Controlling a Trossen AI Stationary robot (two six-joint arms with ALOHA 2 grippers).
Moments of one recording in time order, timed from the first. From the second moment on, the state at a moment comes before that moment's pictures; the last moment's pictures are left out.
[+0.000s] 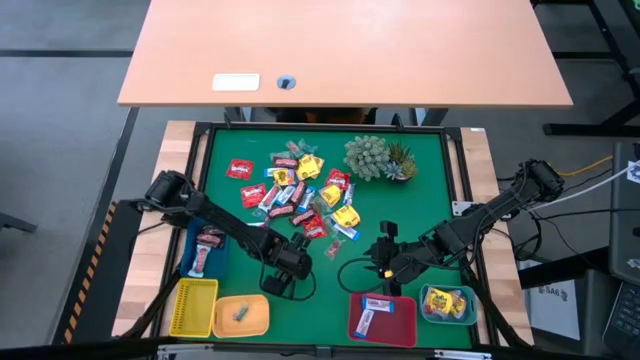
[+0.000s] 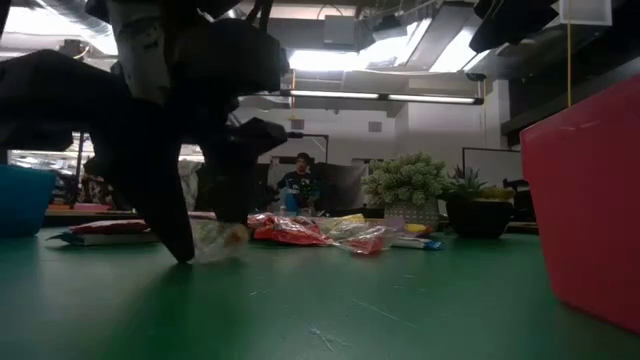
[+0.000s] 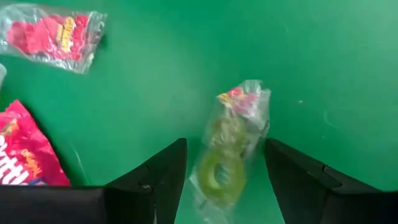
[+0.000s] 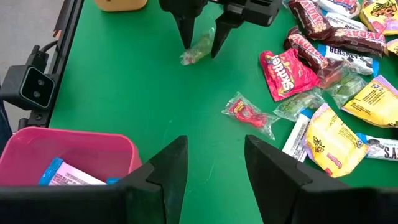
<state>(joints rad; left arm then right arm) -0.37 1.88 1.11 -0.41 -0.09 0.12 0.57 1.42 1.08 -0.55 0.35 0.44</state>
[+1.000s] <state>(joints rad) -0.38 1.89 1.17 -0.26 -0.08 -0.11 0.57 1.42 1.08 -0.55 0.36 0.44</state>
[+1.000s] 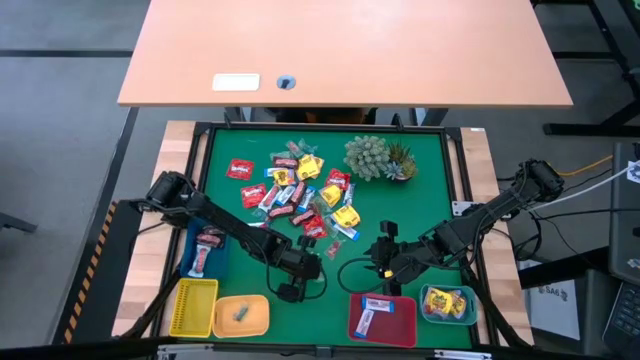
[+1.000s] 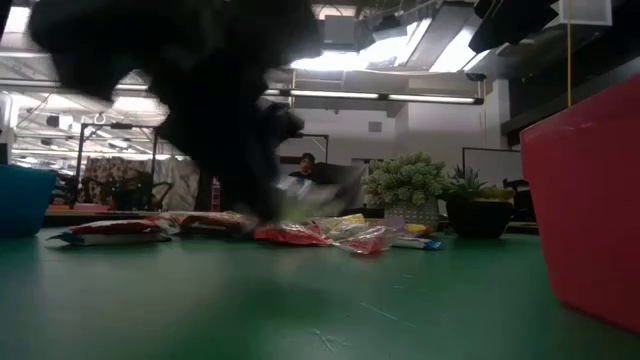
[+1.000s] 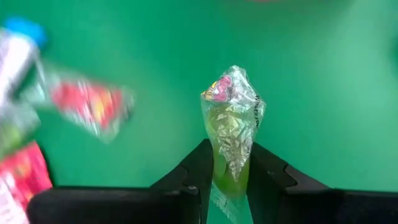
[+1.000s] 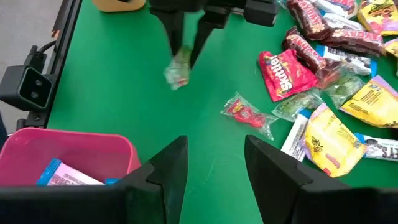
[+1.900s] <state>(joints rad) -0.70 1.88 1.59 -1.11 0.30 -0.70 0.57 1.49 1.08 -0.55 0.45 0.41</state>
